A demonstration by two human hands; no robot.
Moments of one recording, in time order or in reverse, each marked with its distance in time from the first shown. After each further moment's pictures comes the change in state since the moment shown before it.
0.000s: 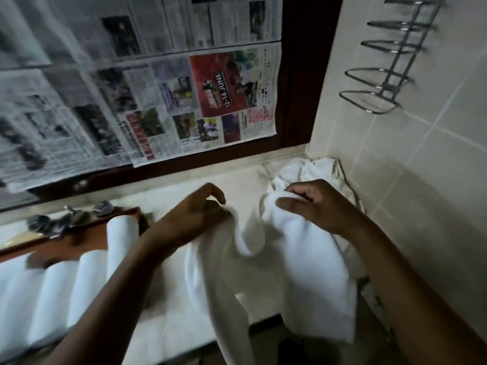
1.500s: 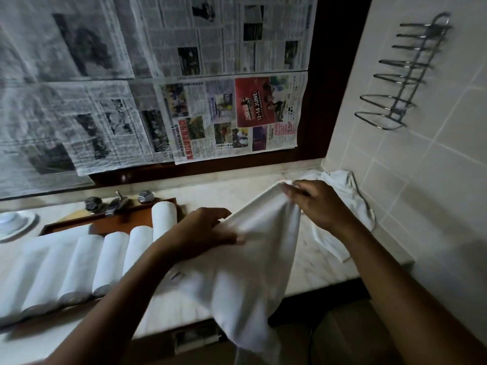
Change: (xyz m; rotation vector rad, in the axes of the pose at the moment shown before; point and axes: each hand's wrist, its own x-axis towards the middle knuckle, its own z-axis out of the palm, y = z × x) left_hand -0.137 -0.033 -0.036 0.403 0.015 0.057; right_hand -0.045 -0.078 0.077 -0.188 0.225 -0.040
